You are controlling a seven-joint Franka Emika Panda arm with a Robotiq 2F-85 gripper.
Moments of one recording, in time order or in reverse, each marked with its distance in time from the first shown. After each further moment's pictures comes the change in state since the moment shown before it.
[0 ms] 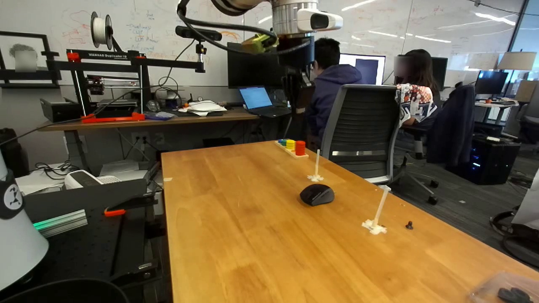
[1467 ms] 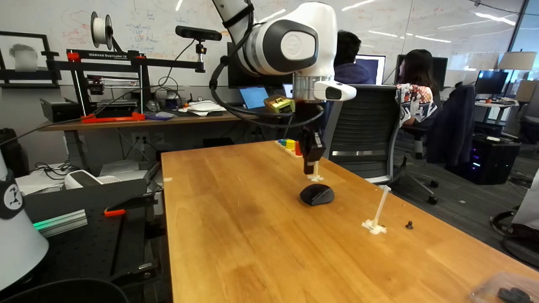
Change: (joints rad) arm 0.046 0.357 -0.068 0.151 -0.094 0.095 0.168
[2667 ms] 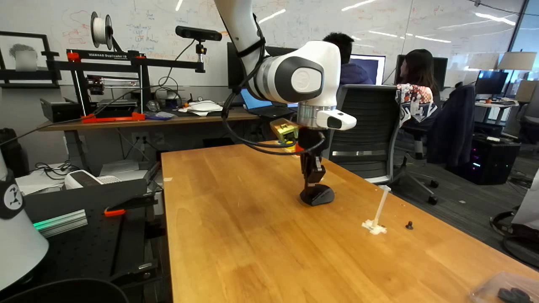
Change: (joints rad) arm 0.042 0.188 -0.026 0.124 0.001 -0.001 0.066
